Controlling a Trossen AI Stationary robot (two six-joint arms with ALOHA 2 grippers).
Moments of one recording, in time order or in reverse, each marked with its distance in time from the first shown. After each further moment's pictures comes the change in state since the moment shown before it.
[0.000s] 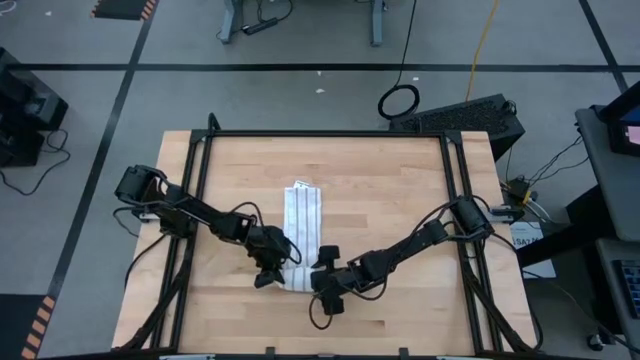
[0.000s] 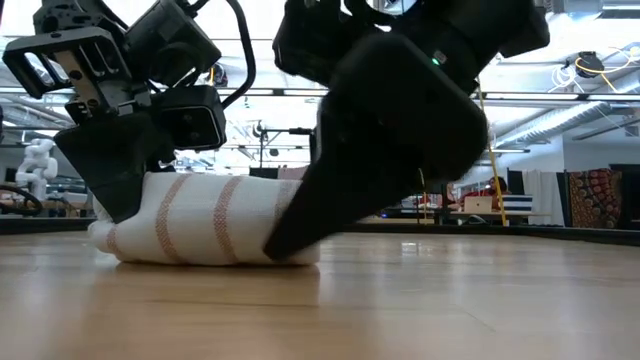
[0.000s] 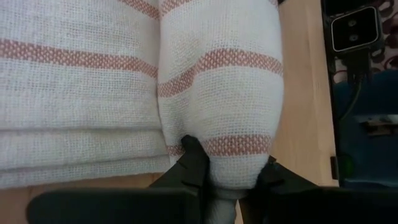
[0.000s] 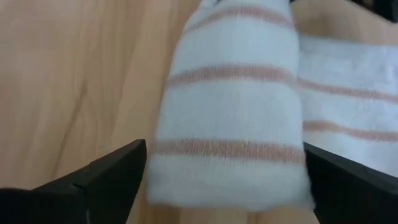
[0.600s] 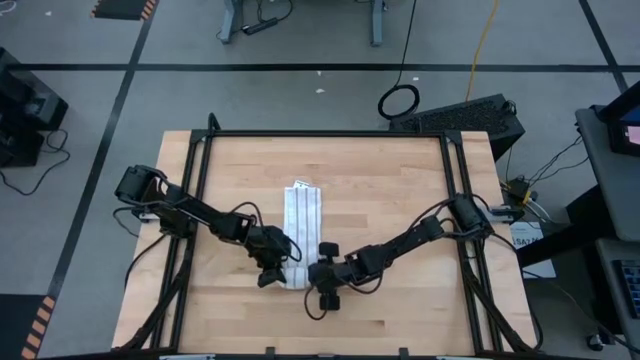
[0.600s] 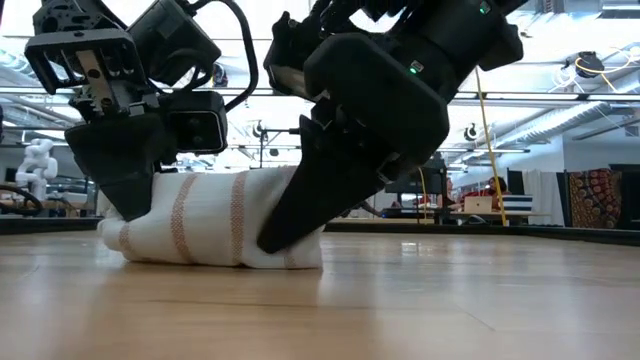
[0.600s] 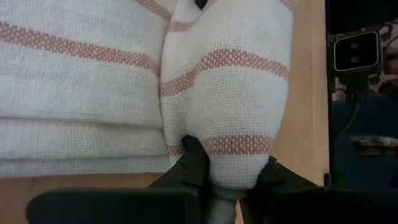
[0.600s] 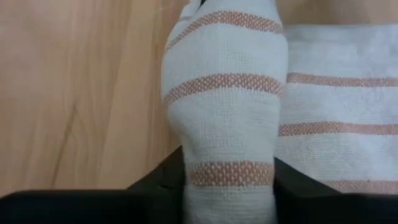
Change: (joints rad) left arm 0.001 0.001 -0.002 0.029 -0.026 -0.103; right arm -0.042 0.014 0.001 0.017 -0.083 0.106
